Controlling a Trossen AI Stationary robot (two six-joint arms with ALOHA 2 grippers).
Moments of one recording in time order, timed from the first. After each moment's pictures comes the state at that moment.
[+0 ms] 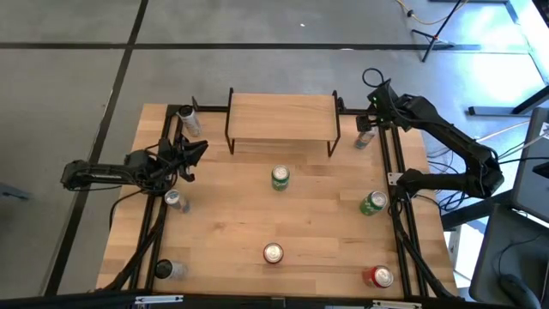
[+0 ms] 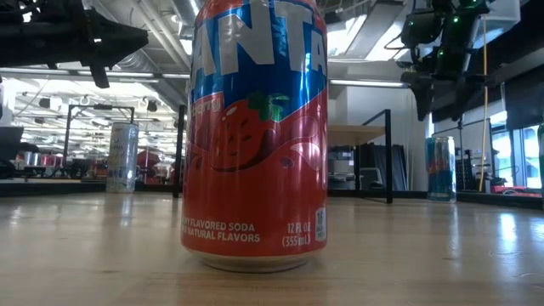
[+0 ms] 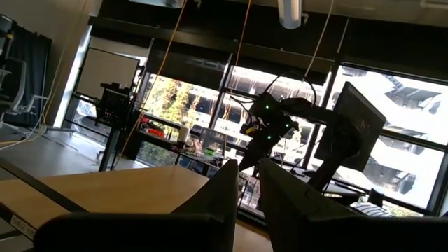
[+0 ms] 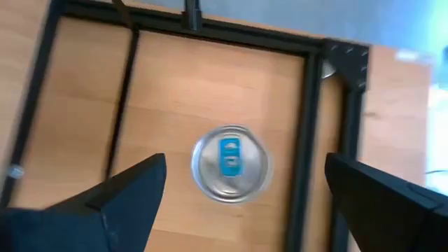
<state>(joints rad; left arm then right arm) 0.03 0.13 0.01 0.50 -0.43 -0.18 -0.84 1.13 1.06 -1.08 0.23 0.51</state>
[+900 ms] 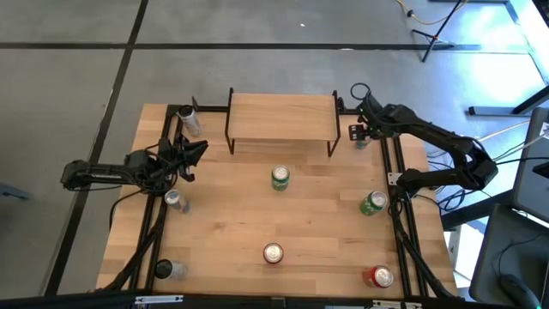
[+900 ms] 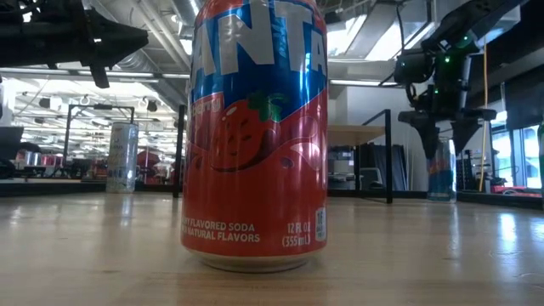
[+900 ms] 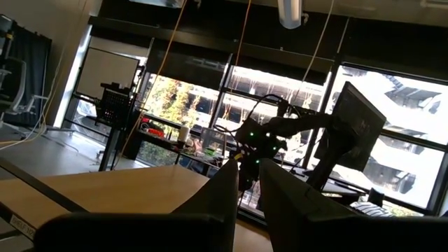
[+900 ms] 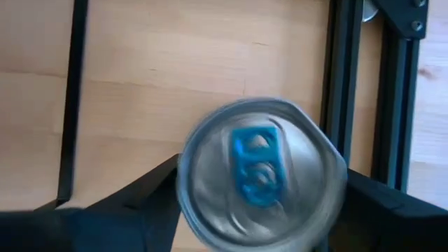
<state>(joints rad) 0.03 0.13 0.01 0.50 -0.43 -0.18 -0.84 1.23 0.84 -0.90 0.24 0.57</state>
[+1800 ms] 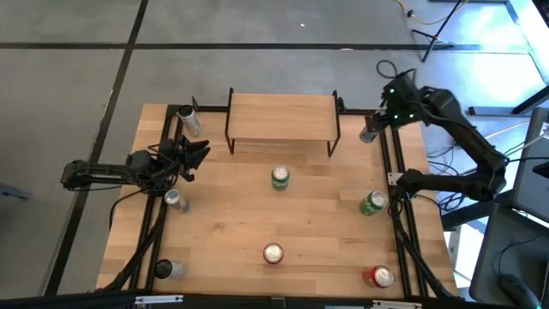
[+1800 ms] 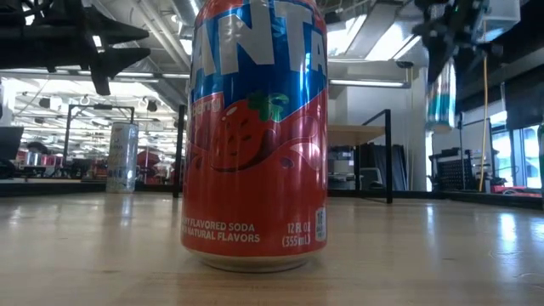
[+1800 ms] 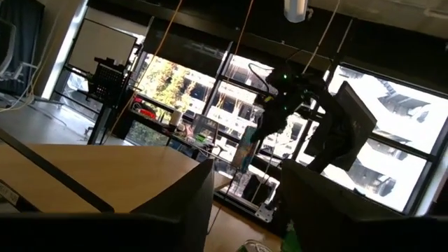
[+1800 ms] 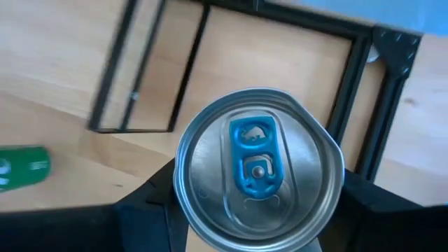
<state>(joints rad) 0.03 0.13 0.01 0.45 -0.41 -0.31 -0.84 1.09 1.34 -1.37 0.04 0.39</state>
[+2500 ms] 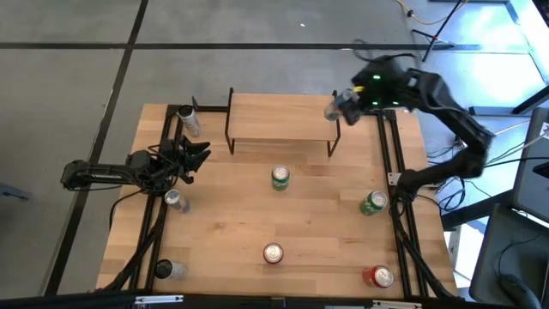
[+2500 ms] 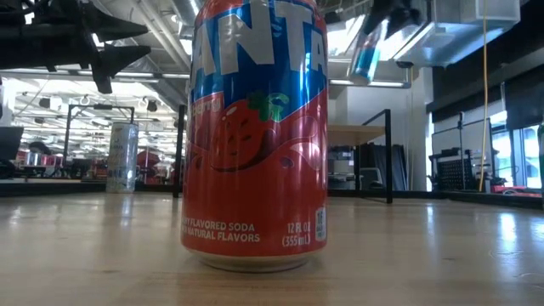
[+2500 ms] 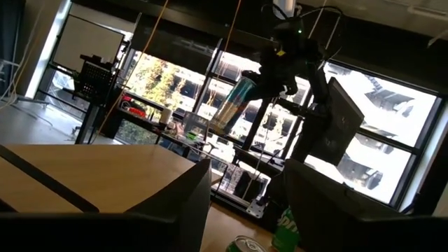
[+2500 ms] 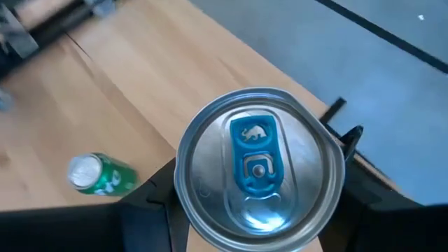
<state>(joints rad) 0.03 0.13 0.01 0.45 -0.37 -0.31 -0.53 1.38 1.79 -1.26 0.09 0.18</state>
